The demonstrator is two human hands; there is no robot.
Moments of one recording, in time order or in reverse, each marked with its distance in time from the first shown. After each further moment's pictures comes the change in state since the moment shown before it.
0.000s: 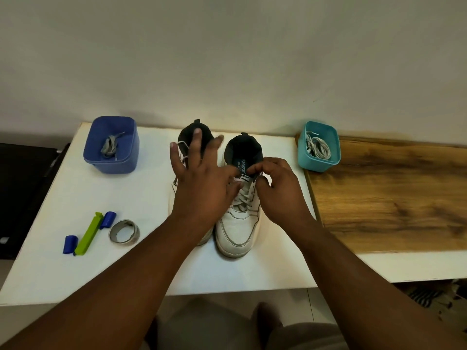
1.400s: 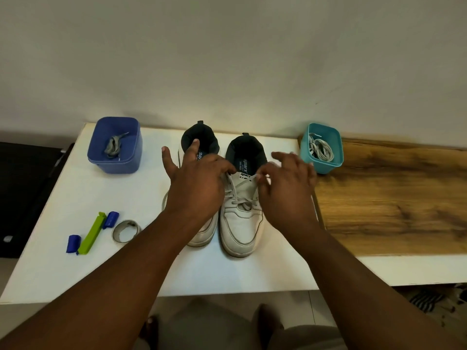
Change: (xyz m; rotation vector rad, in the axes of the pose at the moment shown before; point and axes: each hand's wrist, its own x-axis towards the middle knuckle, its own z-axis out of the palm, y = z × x) left_hand 0.003 -0.007 -0.021 -0.096 -0.129 -0.140; right_hand -0.006 -0.007 -0.006 -0.527 0.106 -0.111
